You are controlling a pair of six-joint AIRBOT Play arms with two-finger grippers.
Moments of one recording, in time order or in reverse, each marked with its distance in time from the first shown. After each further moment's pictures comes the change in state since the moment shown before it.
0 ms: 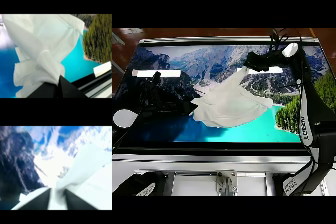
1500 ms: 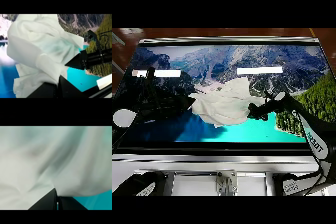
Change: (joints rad) left arm 0.009 0.000 -0.001 -0.002 0.098 0.041; right arm -0.035 0.182 -0.867 0.027 -0.068 0.045
